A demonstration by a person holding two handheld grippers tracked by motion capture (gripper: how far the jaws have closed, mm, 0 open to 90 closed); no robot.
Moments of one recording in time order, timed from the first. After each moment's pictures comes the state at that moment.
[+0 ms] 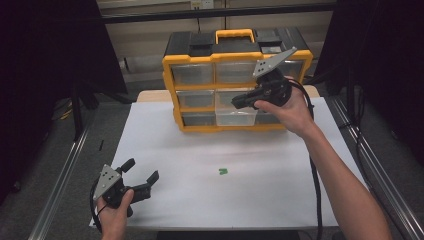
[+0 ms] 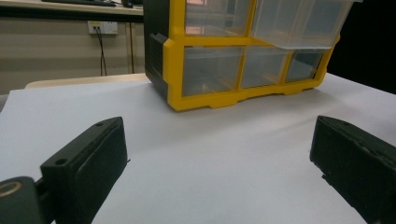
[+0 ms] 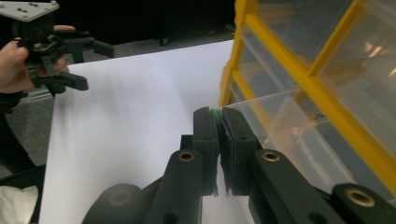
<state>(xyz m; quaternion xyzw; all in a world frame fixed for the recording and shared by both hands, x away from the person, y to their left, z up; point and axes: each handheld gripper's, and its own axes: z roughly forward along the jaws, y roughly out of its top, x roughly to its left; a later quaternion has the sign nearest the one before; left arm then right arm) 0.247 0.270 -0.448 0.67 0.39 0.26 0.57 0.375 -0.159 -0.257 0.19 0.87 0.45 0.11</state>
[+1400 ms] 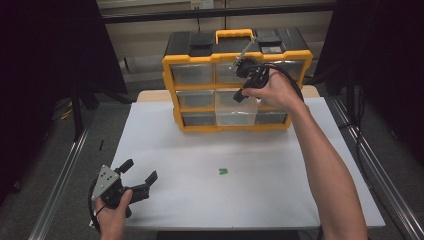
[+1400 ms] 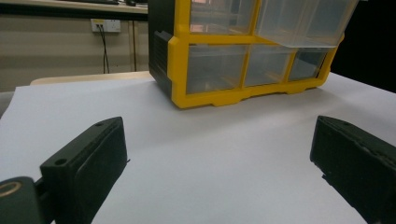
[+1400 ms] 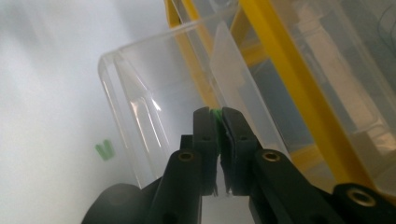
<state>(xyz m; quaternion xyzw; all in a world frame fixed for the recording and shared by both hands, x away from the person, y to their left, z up) 0.247 0.273 -0.450 0.67 0.40 0.26 0.57 0.449 -0.131 -0.274 0.25 0.94 0.23 0.09</state>
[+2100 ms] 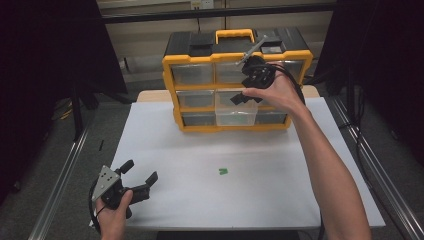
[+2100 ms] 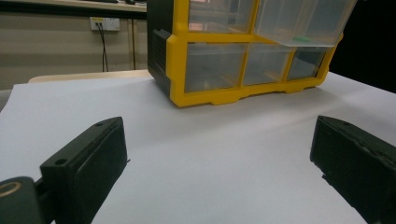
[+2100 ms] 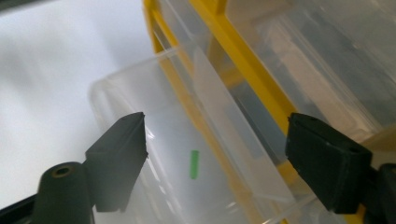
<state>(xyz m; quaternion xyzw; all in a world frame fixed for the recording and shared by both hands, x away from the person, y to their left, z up) 0.246 0.269 -0.450 0.66 0.40 0.25 0.58 0.443 -0.148 -0.273 0.28 0.90 0.32 0.11</state>
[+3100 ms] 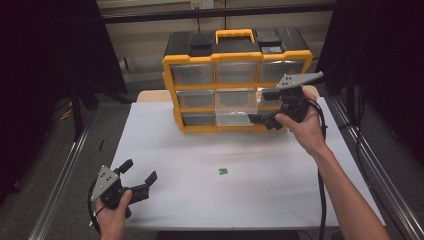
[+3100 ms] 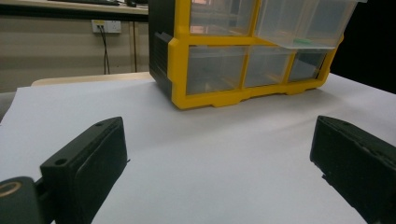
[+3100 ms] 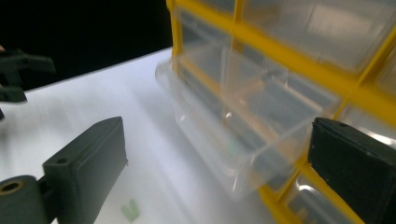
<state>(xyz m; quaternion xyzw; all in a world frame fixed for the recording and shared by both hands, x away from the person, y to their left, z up) 0.245 0.273 -0.448 0.67 0.39 0.26 0.57 0.356 -0.204 -0.314 0.30 0.80 0.49 0.16</state>
